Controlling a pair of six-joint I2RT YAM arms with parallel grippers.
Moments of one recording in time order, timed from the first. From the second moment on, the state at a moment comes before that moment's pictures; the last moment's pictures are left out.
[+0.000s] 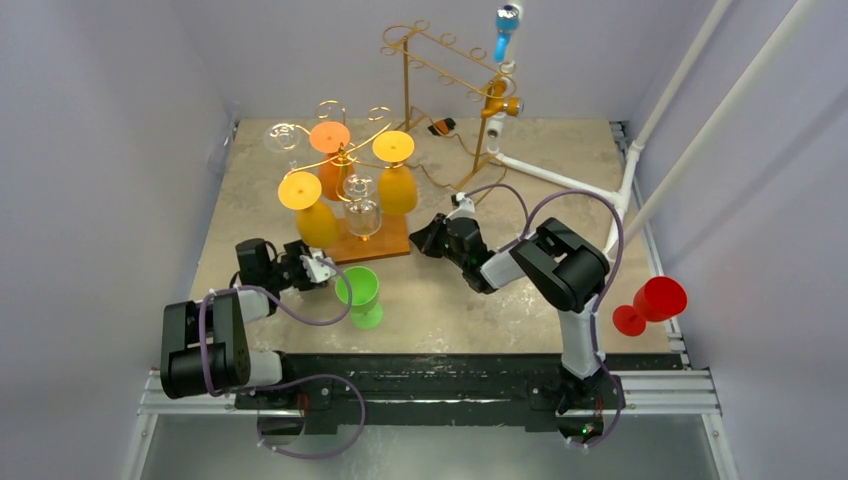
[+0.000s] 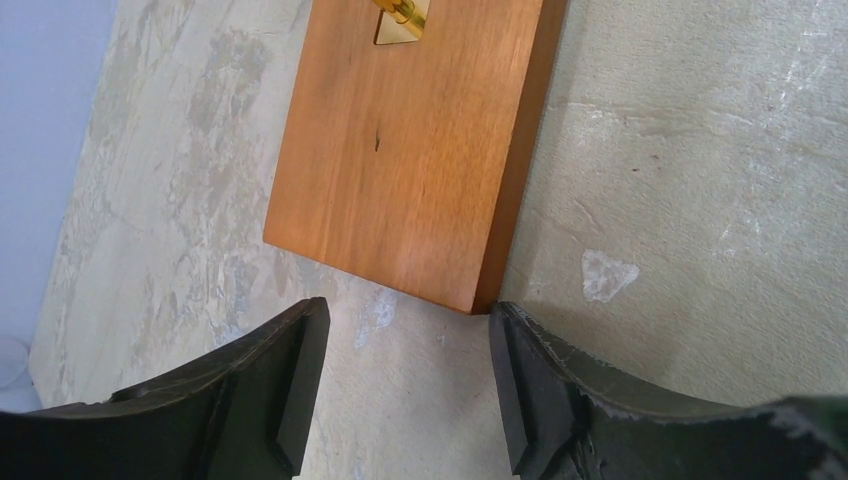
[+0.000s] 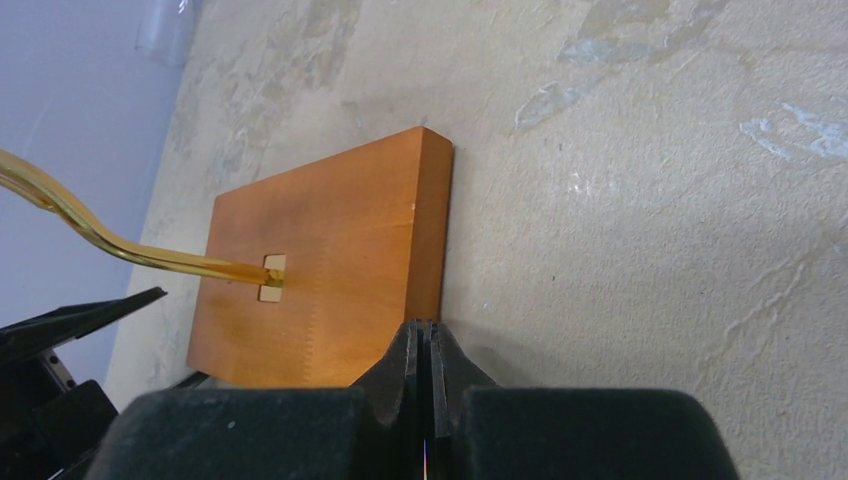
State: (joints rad) left arm 0.21 1.35 0.30 0.37 0.79 1.26; right arm 0.70 2.01 0.82 0.88 0.06 0.84
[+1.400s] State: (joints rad) left arm 0.21 1.59 0.52 0.44 0.58 1.28; right arm 0.84 2.11 0.90 0.88 0.03 0.88
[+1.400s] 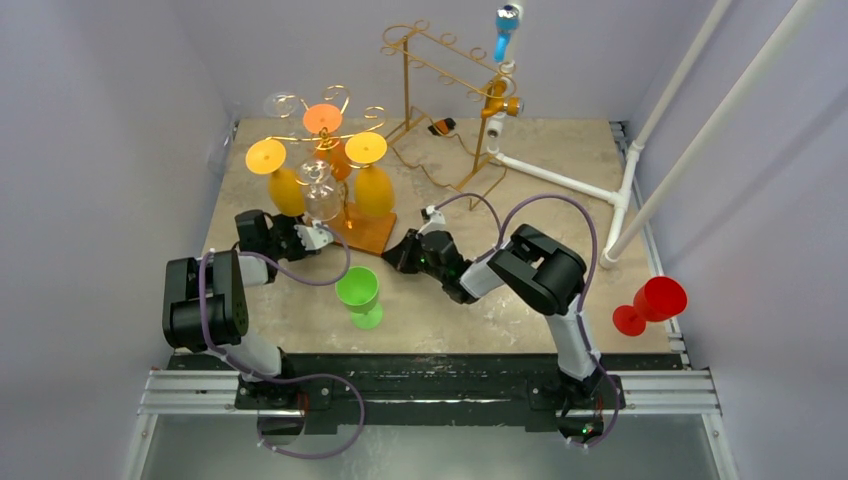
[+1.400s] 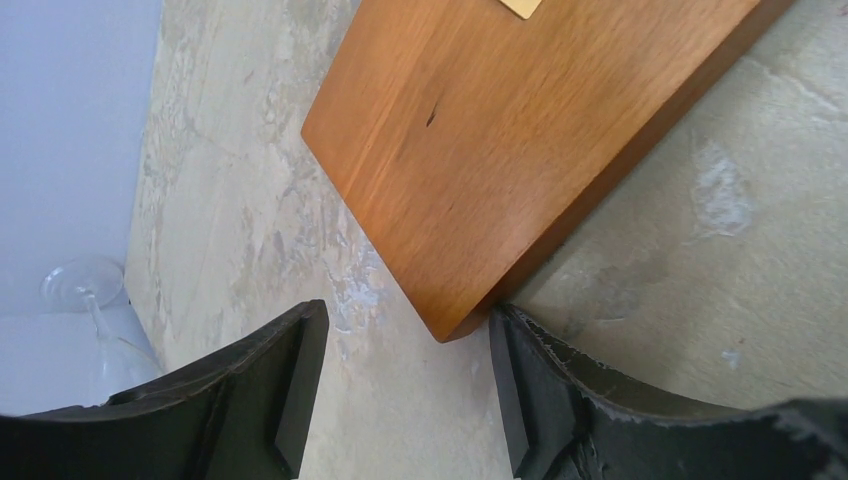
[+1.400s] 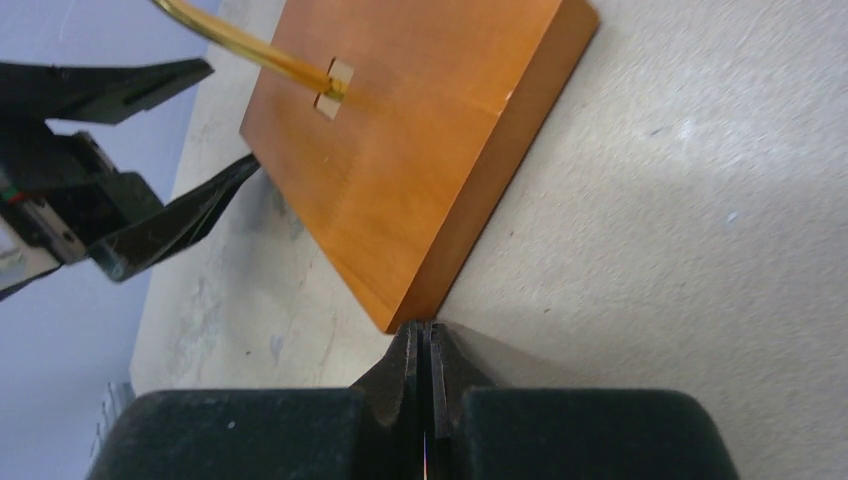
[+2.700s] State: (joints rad) left arm 0.21 1.47 0.43 0.36 0.49 1.44; right arm 0.67 2.17 1.29 0.48 0.06 0.77
